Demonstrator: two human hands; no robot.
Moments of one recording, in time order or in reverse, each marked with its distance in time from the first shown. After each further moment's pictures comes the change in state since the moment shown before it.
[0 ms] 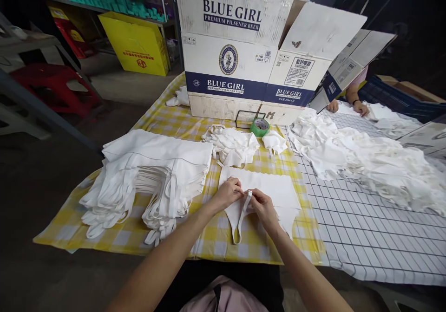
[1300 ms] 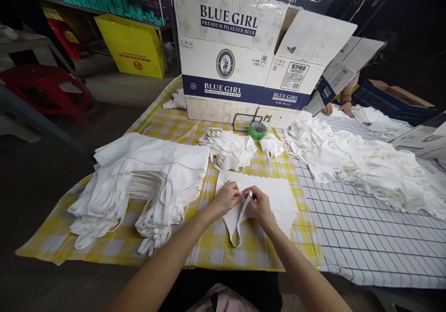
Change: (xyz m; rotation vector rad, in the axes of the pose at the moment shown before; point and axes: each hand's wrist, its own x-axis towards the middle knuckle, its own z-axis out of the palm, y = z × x) left_hand 0.000 0.004 0.001 0.061 0.001 0.022; right_hand 0.023 0.007 0.003 -0.276 0.108 -0.143
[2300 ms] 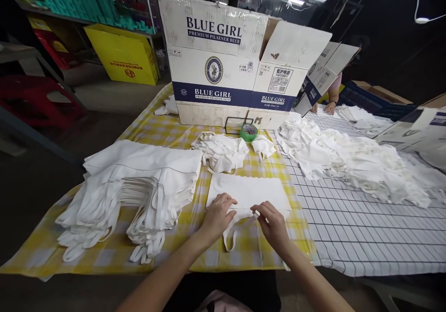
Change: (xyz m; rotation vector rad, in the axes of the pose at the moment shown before) left_hand -0.033 0.054 -0.001 -0.006 0.055 -0.203; right_hand -0.051 -0.018 -0.060 -0.304 -0.081 -0.313
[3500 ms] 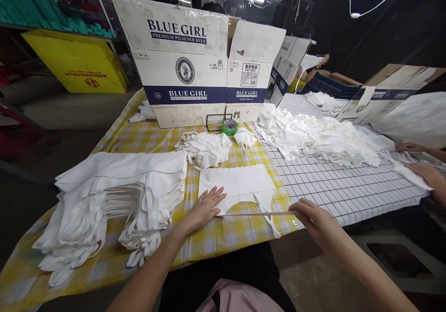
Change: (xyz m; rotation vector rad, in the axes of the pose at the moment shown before) left_hand -0.001 -0.053 -0.015 0.292 -0.473 0.186; right_hand -0.069 -0.044 -0.131 -0.244 -0.133 0.371
